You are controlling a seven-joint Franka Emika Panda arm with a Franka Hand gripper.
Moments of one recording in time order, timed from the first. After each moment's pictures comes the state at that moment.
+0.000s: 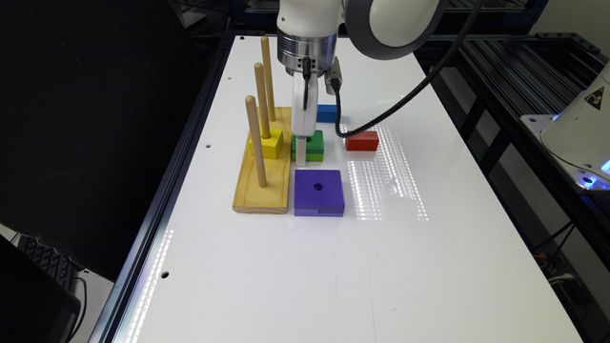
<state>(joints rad) -0.04 0.44 0.05 -2.20 0.00 2.68 0.79</state>
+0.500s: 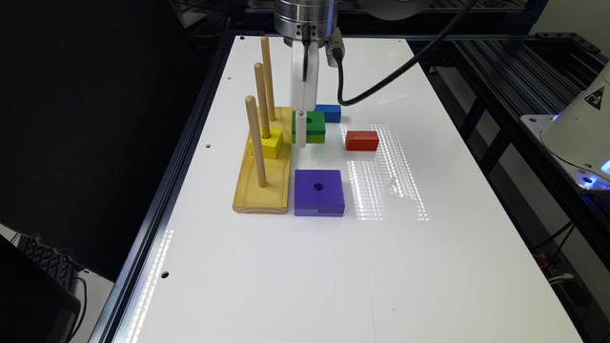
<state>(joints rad) -0.04 0.34 0.05 -2.20 0.00 2.57 0.79</state>
